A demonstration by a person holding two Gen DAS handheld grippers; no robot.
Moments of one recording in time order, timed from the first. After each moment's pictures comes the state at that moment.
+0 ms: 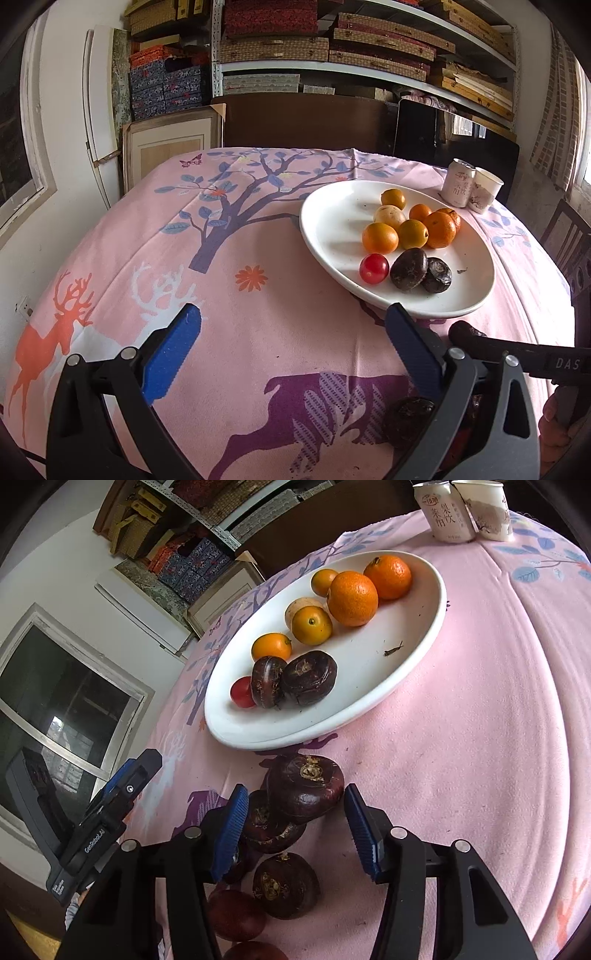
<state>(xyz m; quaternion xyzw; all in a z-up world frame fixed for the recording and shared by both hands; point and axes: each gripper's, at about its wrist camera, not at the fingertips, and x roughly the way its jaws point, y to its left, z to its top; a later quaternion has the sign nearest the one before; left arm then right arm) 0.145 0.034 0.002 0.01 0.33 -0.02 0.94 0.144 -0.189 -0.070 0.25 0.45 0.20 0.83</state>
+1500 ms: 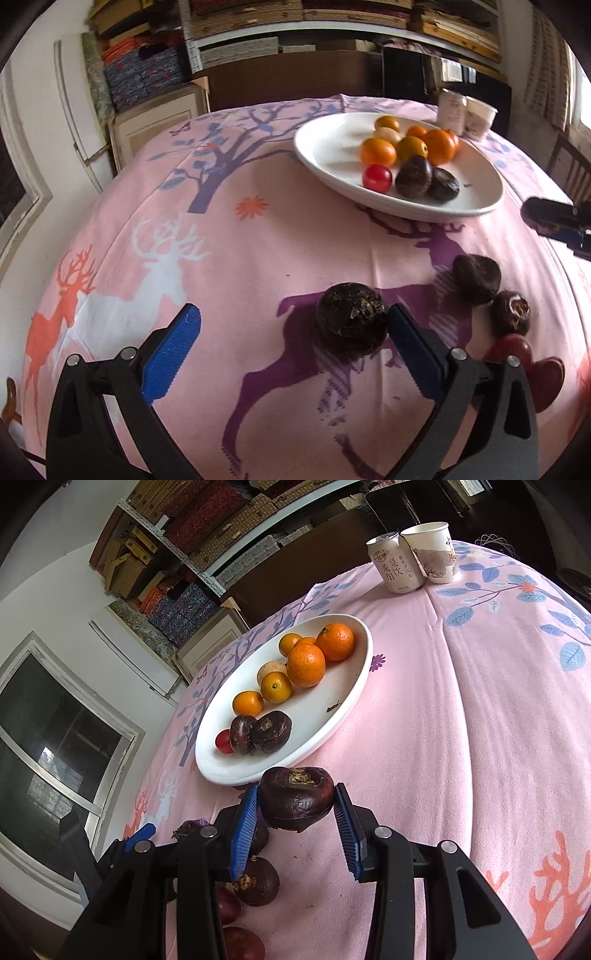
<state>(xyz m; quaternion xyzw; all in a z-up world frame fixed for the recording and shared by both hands) 0.128 0.038 -0.035 0.07 0.40 -0.02 0.92 0.116 -0.240 -0.046 0.27 0.39 0.15 0.87</state>
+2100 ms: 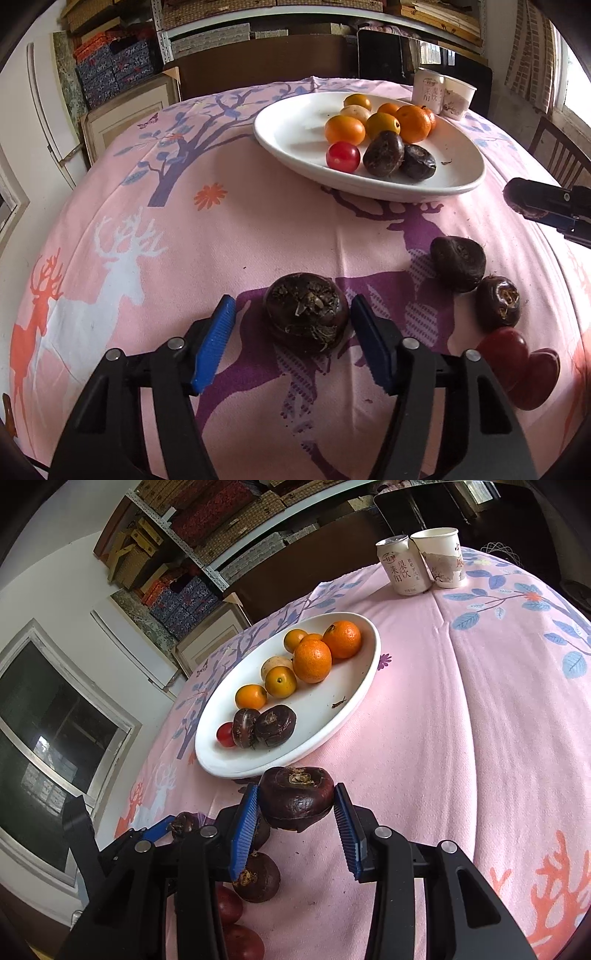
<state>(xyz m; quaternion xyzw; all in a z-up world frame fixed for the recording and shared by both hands) 0.134 0.018 -0.047 0.09 0.42 -0.08 0.90 0.113 -0.230 -0.044 0.24 0.39 0.14 0.88</state>
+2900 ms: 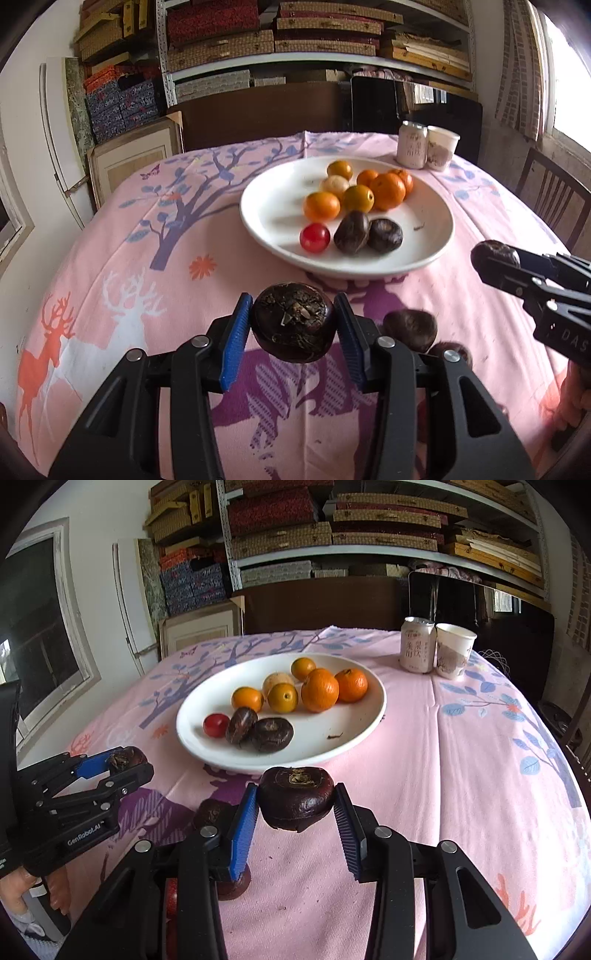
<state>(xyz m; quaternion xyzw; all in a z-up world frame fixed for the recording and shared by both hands) 0.129 -0.006 0.002 0.07 0.33 -0.08 0.94 0.084 -0.186 -0.020 0.04 0.32 0.08 0.94</state>
